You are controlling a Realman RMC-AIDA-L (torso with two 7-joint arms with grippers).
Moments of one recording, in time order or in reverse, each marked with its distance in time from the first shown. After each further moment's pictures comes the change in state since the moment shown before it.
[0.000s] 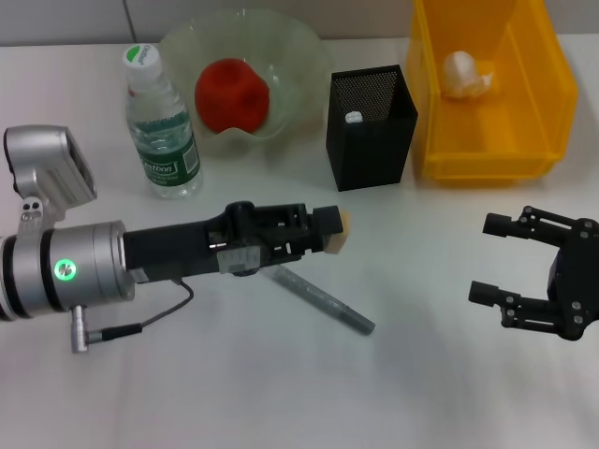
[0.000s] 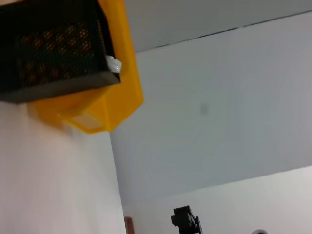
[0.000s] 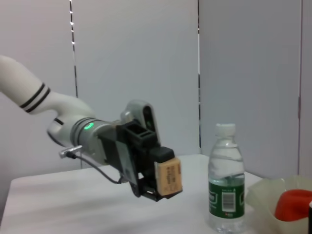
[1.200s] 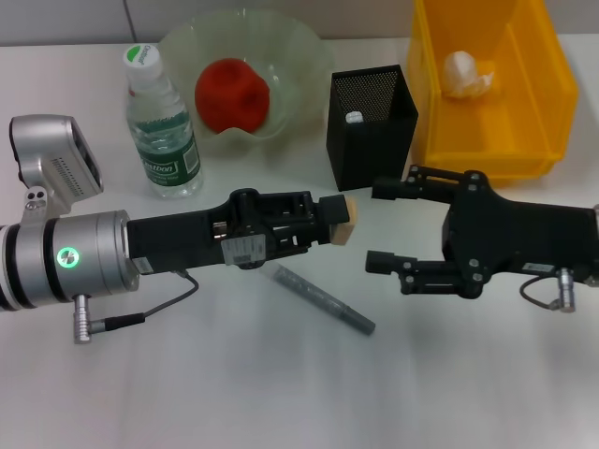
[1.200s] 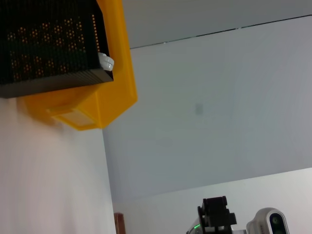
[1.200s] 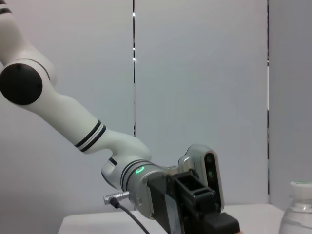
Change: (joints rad) left arm -0.023 0.002 -0.009 0.007 0.001 0.011 -0.074; right arm 0.232 0.005 -0.054 0.208 0.002 0.047 -0.042
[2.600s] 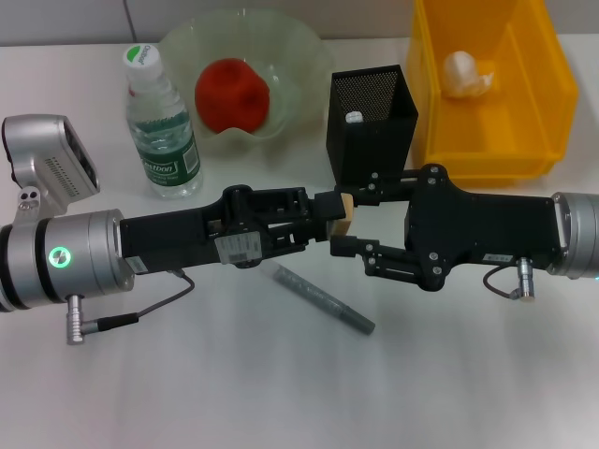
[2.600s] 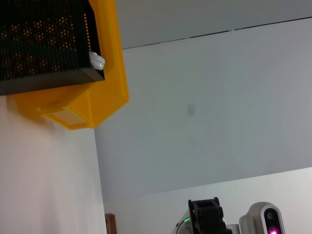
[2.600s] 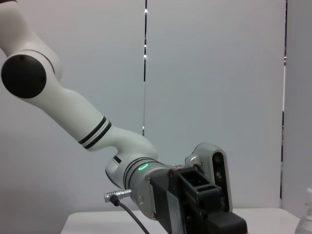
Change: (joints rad) left arm 0.006 0.002 -0.013 0.000 -0.002 0.026 -0.010; right arm 0.061 0.006 -0.025 0.062 0.005 0.055 -0.038
